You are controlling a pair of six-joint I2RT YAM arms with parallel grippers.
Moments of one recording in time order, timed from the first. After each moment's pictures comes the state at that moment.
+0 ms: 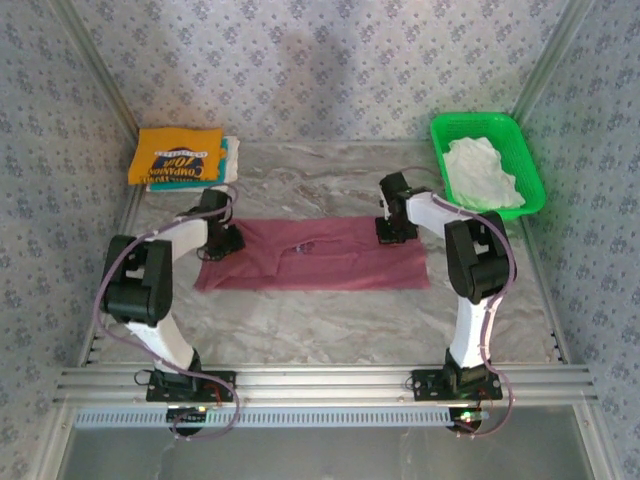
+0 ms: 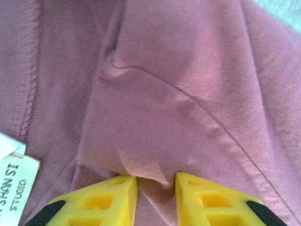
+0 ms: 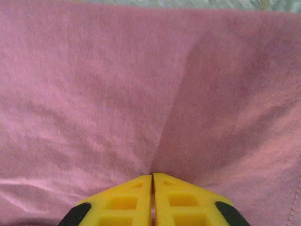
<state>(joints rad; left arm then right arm) -0.17 1.76 1.02 -0.45 0.06 -0.57 0.31 1.94 1.30 -0.69 0.01 0.20</state>
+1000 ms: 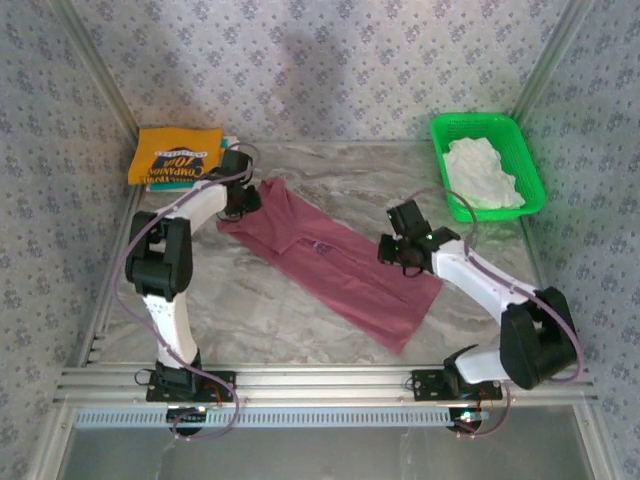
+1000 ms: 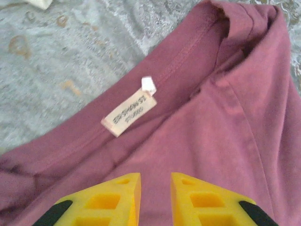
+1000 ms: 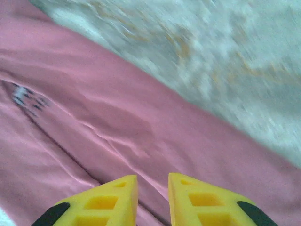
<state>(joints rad) -0.25 1.93 1.42 -0.53 -0.02 -0.49 0.46 1.42 0.96 -0.55 0.01 0.51</state>
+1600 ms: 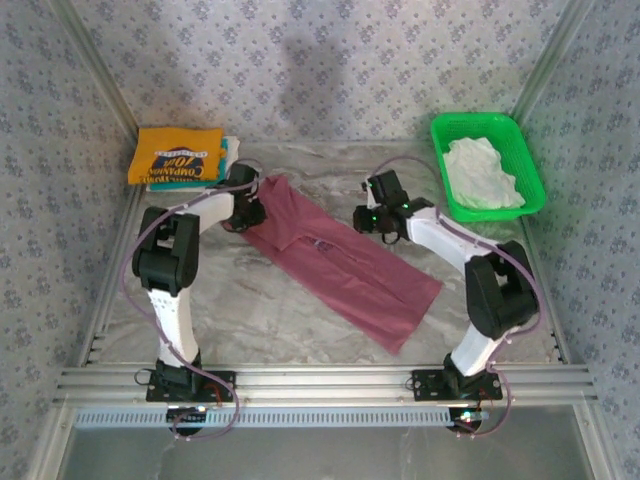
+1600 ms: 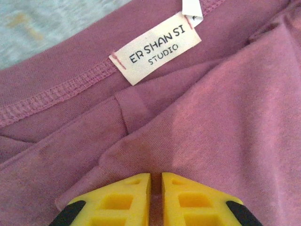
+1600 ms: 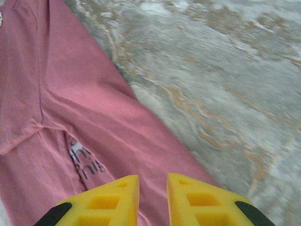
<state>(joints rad) -0.27 2.05 1.41 -0.48 0.01 -0.57 0.44 1.64 1.13 -0.38 -0.07 0.34</state>
